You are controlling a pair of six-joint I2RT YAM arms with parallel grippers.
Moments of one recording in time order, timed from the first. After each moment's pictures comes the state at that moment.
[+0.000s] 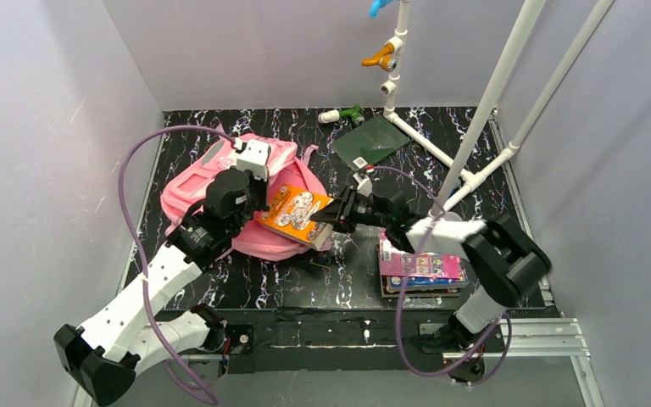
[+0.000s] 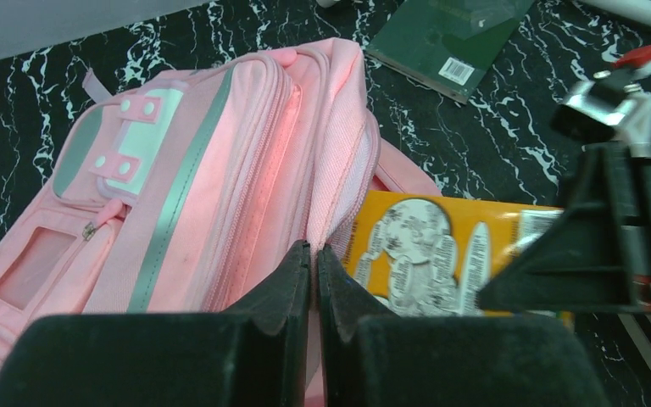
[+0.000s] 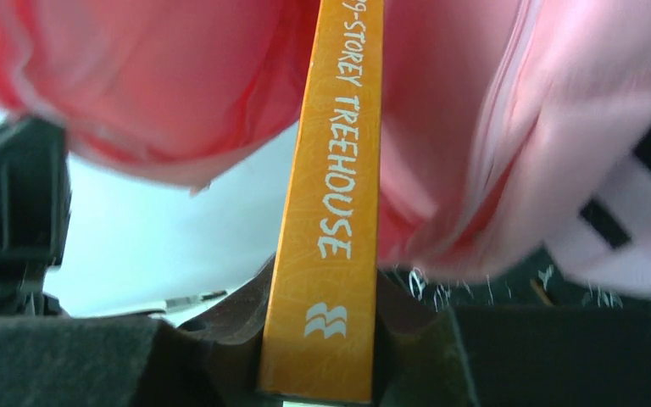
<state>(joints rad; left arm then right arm) -0.64 0.96 0.95 -0.35 -0.36 -0.05 0.71 1.52 0.69 0.55 -0.52 1.28</state>
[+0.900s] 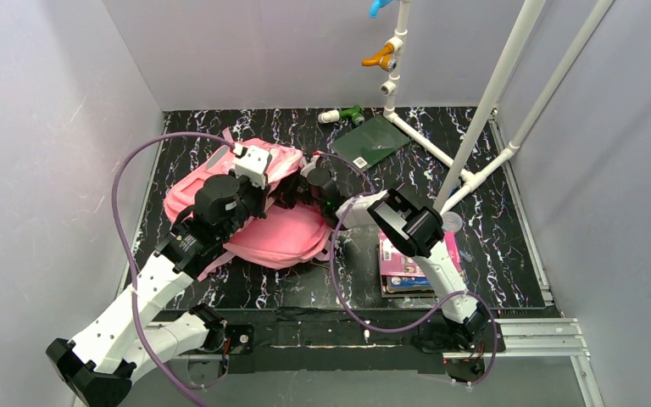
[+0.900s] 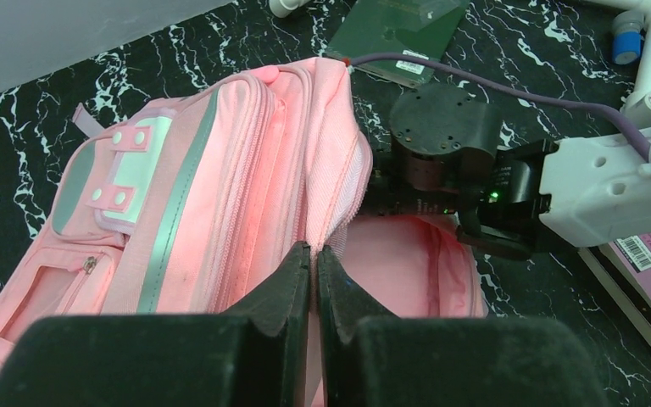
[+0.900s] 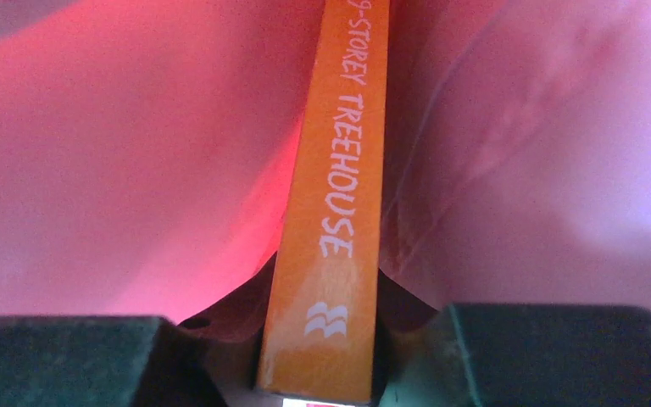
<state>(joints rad) -0.64 0.87 0.96 -0.39 -0.23 0.02 0.84 2.34 1.39 0.86 -0.30 1.45</state>
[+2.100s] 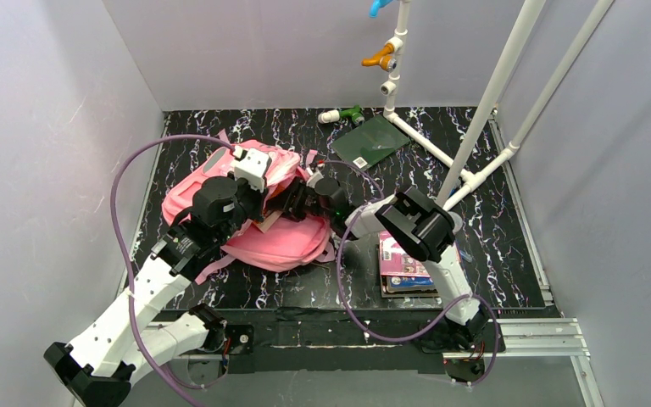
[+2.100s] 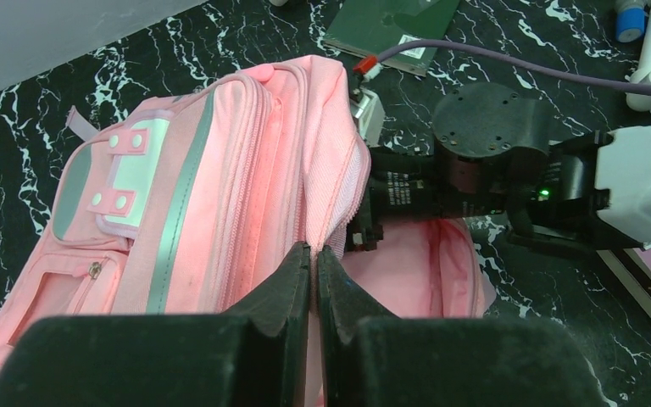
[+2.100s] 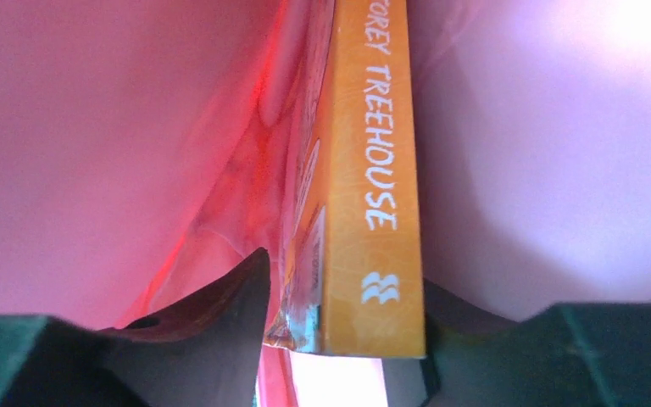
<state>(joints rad) -0.64 0.85 0.96 -0.44 -0.22 0.04 0.86 2.22 1.19 0.85 -0.30 1.25</state>
